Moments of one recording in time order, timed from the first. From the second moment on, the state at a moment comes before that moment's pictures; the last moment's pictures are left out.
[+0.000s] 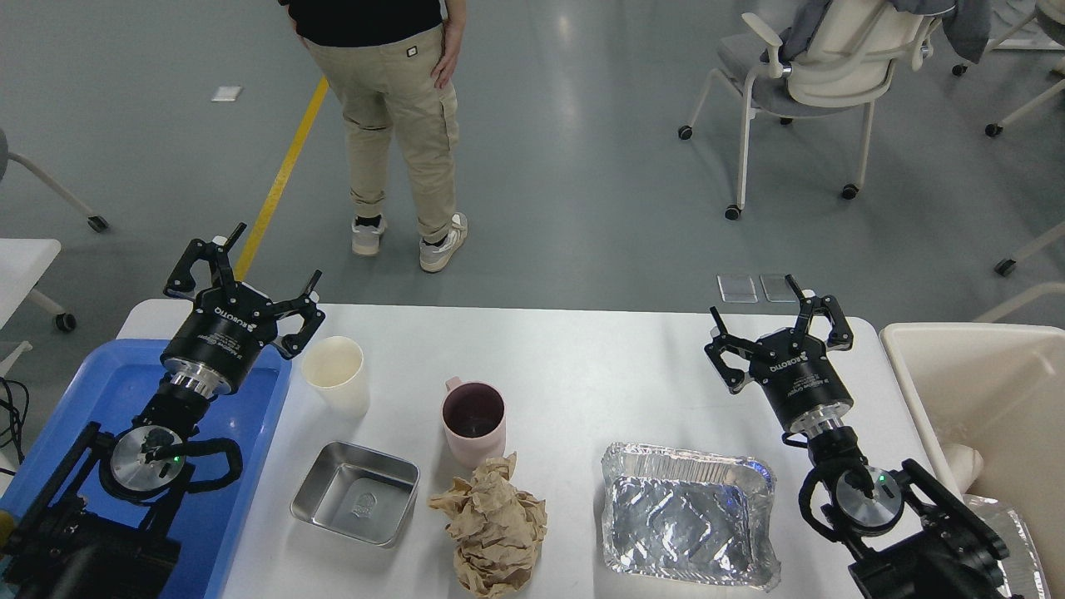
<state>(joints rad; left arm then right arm) -0.28 0.11 -1.46 -1.07 0.24 -0.40 0.06 0.30 -0.13 1.21 0.89 0.13 0.55 0.11</state>
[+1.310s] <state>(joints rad) -0.28 0.11 -1.46 -1.07 0.24 -0.39 0.06 0.31 -0.13 1.20 0.89 0.13 0.55 0.11</state>
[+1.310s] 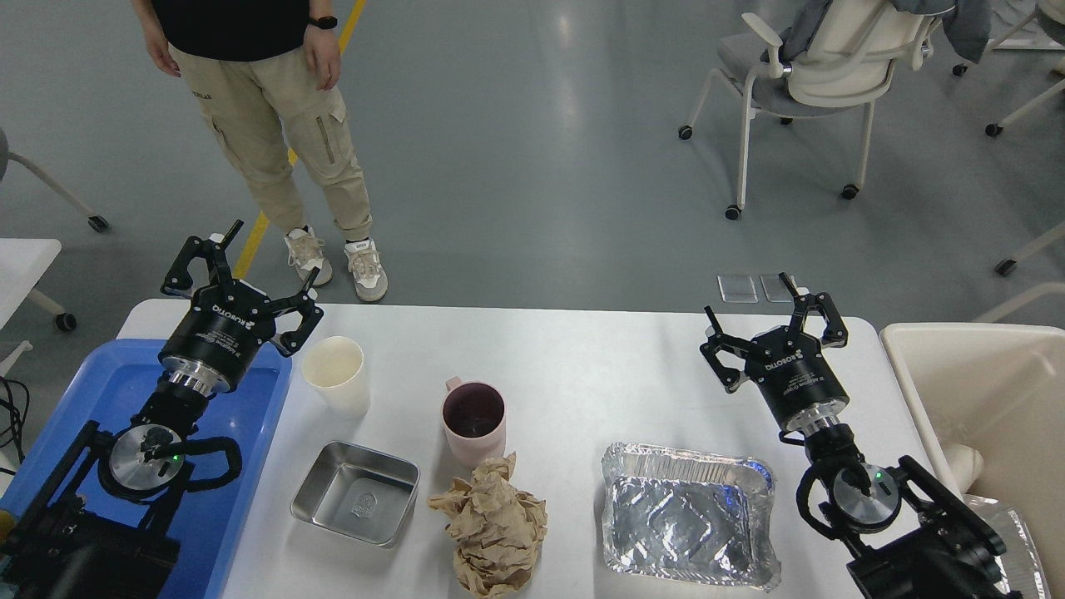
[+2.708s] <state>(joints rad) -0.27 0.11 -1.46 -1.08 0.24 -0.39 0.05 0.31 -0.13 1.18 0.90 0.13 0.55 0.11</state>
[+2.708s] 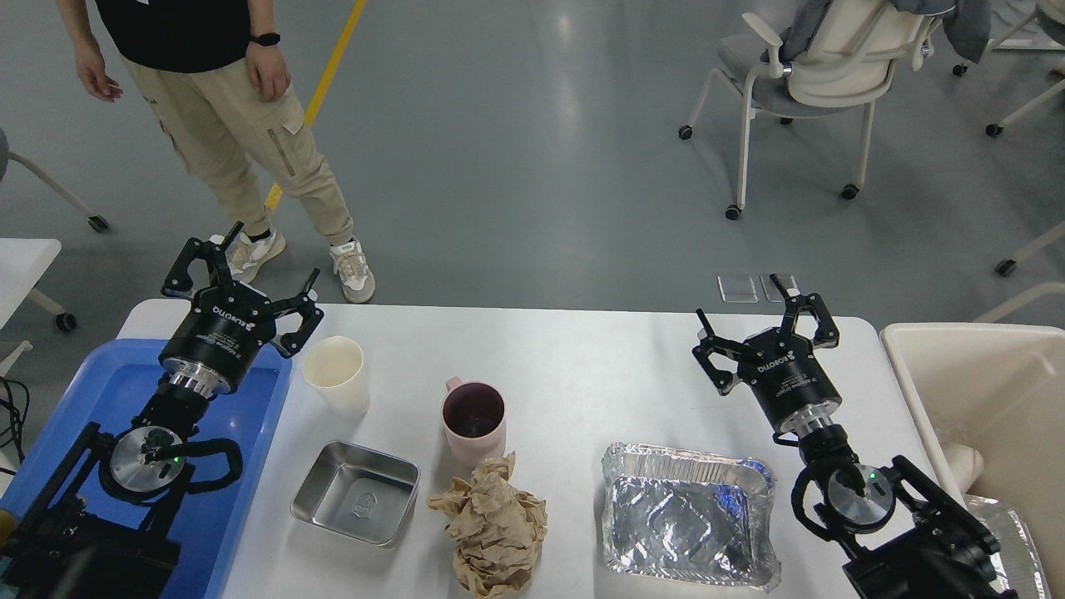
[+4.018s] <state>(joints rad) -0.25 0.12 -1.44 -1.09 0.24 -0.39 0.10 0.30 -0.13 1.18 0.90 0.13 0.55 0.11</state>
